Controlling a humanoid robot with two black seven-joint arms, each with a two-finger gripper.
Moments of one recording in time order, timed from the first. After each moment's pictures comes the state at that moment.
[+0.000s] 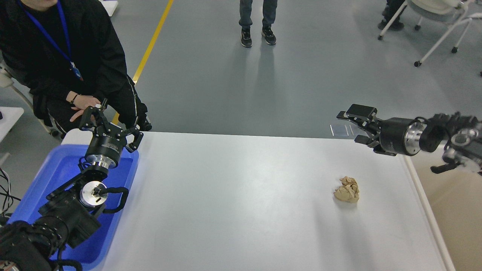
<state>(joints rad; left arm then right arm) -0.71 0.21 -0.73 -0.22 -0.10 -0.63 -0.57 0.98 -0.81 0.34 1.27 -0.76 0.26 -0.20</state>
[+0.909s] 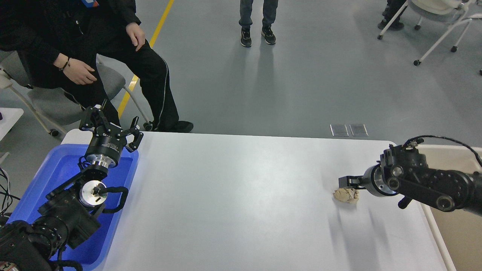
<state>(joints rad) -0.71 0.21 -0.73 -0.22 -0.10 -0.63 -0.57 1.01 -0.53 -0.02 1.05 -1.13 0.30 -0.46</state>
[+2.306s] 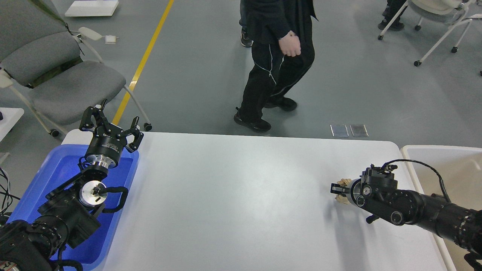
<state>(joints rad) -0.71 0.21 -0.73 -0.22 -0.10 -0.63 -0.57 0.87 -0.28 -0.02 0.73 -1.12 0.04 -0.39</state>
